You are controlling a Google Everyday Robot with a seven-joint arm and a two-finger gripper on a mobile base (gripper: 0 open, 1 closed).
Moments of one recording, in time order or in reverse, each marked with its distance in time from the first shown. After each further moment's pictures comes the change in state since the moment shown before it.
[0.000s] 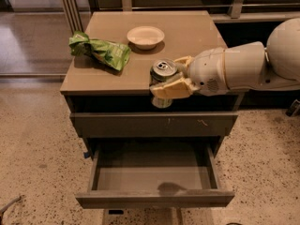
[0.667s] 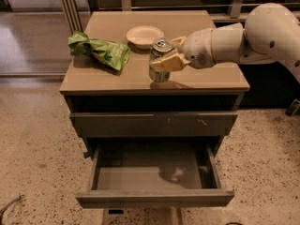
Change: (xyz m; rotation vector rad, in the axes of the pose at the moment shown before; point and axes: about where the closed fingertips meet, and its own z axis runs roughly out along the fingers) arm -0.001 -0.101 0.033 0.030 -0.033 -0.001
